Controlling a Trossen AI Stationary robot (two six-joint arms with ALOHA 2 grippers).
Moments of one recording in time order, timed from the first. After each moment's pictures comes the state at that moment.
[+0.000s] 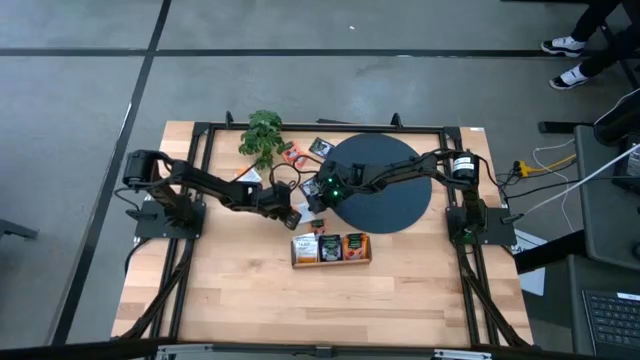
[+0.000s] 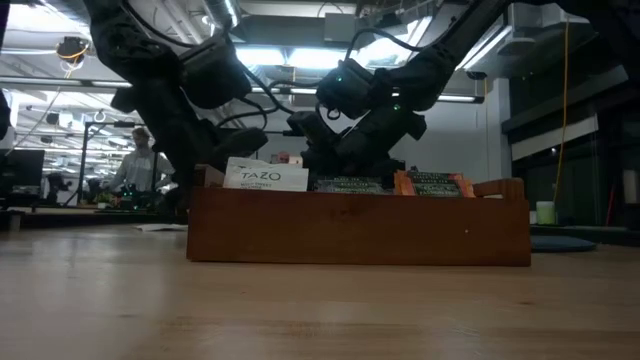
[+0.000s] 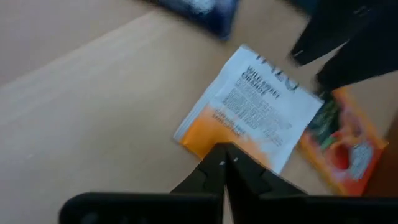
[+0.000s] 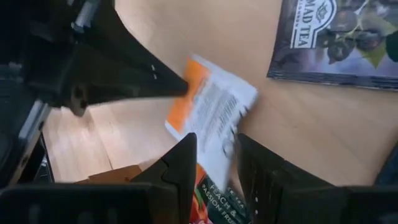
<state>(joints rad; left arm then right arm) 0.07 1.63 0.60 0.05 -0.10 -0.90 -0.19 2.04 1.19 0.04 -0.33 0.86</state>
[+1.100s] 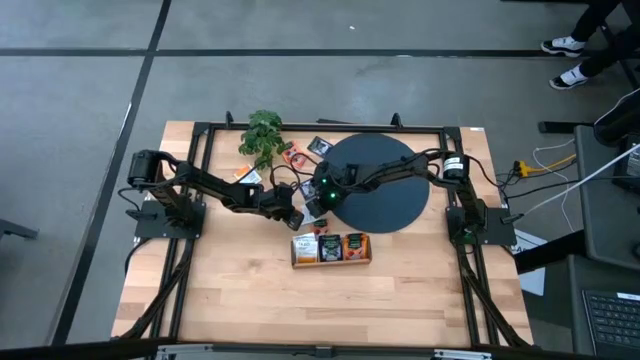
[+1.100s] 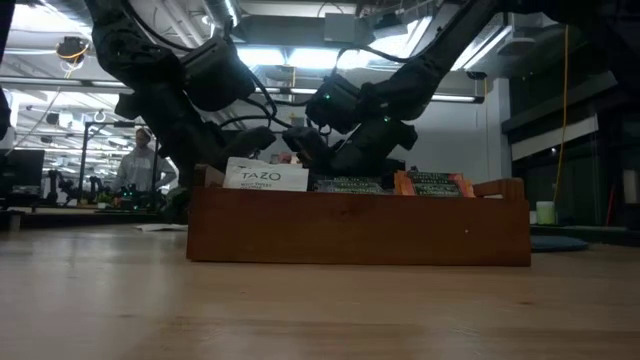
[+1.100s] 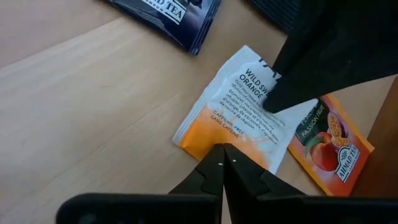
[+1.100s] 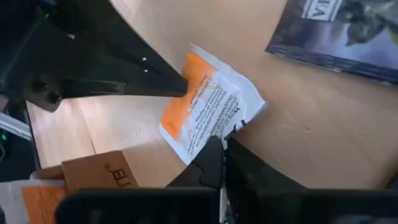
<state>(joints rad) 0.07 1.67 0.60 0.14 -0.10 -0.92 -0.20 2.12 1.26 -0.05 -0.41 0.74</state>
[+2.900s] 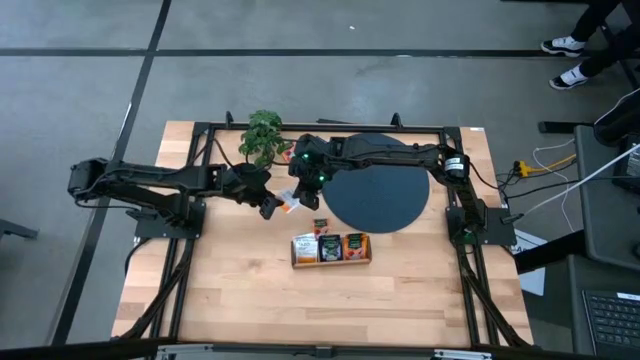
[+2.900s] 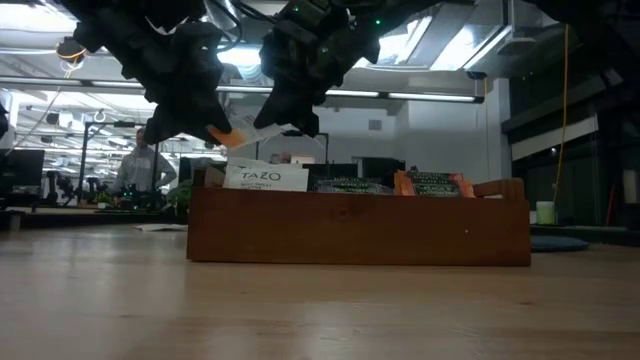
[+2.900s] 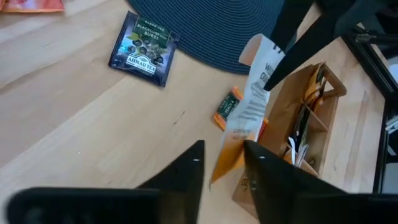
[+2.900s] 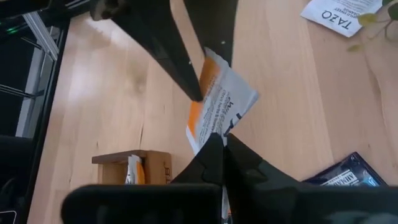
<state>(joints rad) 0.14 1.07 0.60 -0.24 0.02 -0.75 -0.19 2.11 1.82 -0.60 -0.42 0.07</state>
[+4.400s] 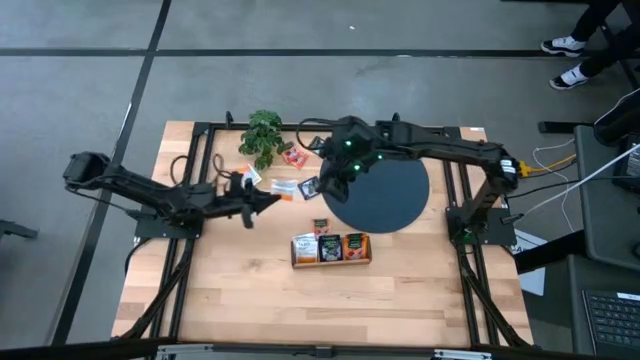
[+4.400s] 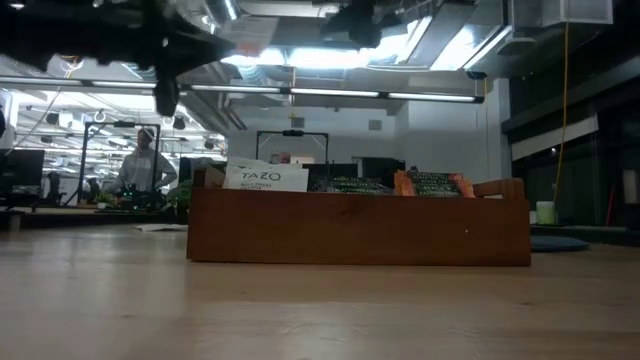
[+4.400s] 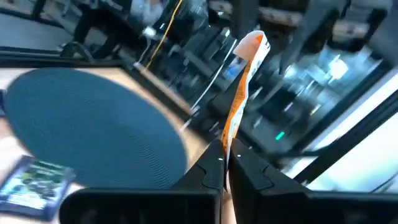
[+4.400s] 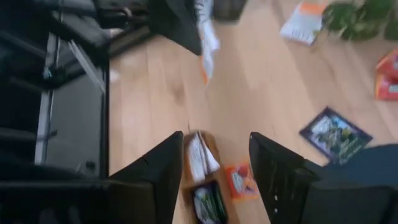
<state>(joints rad) -0.15 0.91 0.22 0.75 -0.39 -0.68 -0.13 1.75 1.82 -0.85 -0.30 0.32</state>
